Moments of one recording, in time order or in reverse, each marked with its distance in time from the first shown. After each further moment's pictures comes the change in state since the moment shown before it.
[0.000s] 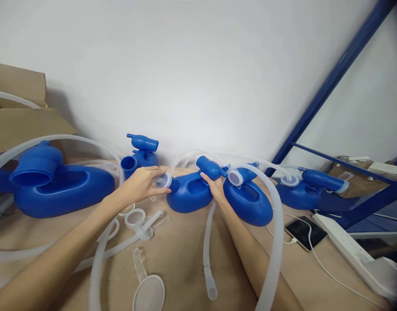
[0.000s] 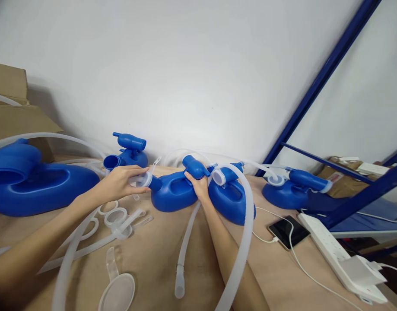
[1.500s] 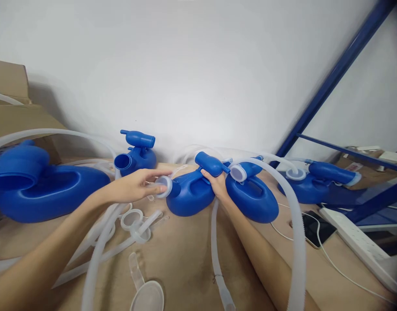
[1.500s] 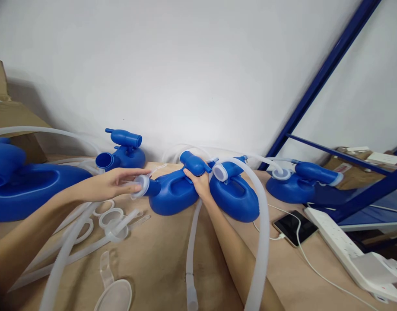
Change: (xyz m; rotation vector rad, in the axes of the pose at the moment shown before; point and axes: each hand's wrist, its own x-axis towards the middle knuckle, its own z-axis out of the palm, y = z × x) left_hand 0.006 0.009 -0.020 -0.567 -0.352 -0.217; right_hand -0.001 0.008 -0.002 0.050 -0.001 -0.020
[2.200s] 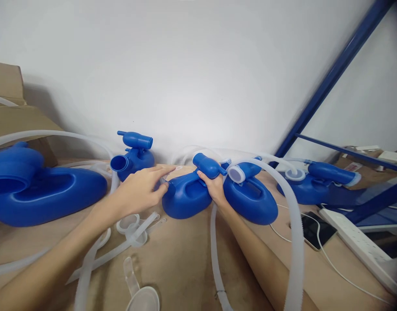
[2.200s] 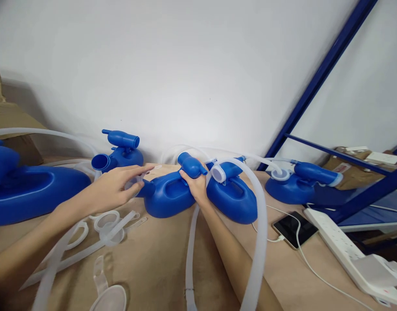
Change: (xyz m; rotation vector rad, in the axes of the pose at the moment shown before) left_hand 0.006 0.026 0.033 0.593 0.257 -0.008; right_hand -0.004 -0.008 0.005 -0.070 0.015 -0.056
